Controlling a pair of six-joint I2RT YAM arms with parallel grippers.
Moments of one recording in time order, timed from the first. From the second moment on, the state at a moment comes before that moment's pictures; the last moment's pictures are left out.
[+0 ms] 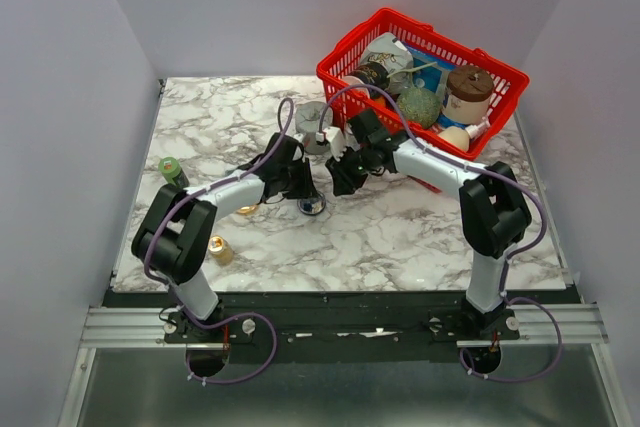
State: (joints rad) left arm -0.49 1.65 0.96 -0.11 0.25 -0.50; right arm 0.61 1.91 1.42 -0.52 -0.47 -0.33
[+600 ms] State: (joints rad) left arm -0.50 1.63 0.97 -0.17 0.20 -0.49; right arm 0.60 1.87 1.42 -0.52 -0.53 -0.36
